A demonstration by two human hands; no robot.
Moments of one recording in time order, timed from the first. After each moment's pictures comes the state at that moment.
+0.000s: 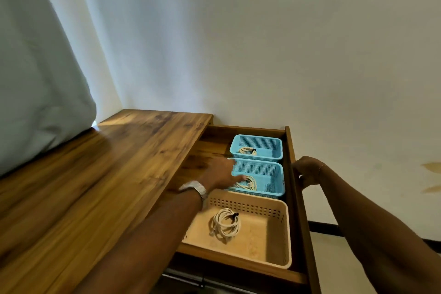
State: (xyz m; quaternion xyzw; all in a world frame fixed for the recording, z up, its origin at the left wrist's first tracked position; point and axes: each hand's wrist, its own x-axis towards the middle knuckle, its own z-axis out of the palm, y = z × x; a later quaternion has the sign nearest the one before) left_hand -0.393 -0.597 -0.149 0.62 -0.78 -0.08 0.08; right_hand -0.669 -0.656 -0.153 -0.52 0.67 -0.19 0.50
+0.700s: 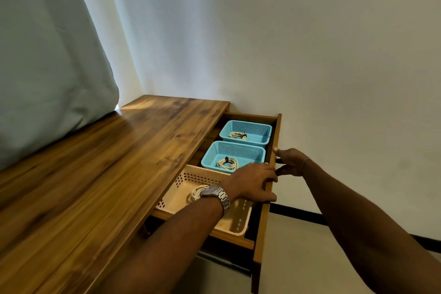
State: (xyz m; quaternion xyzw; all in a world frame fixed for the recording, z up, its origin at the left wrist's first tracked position) left_hand -0.436 -0.539 -0.161 0.47 -0.88 -0.04 0.09; right_hand -0.589 -0.659 -0.178 -0.47 0.58 -0.28 0.60
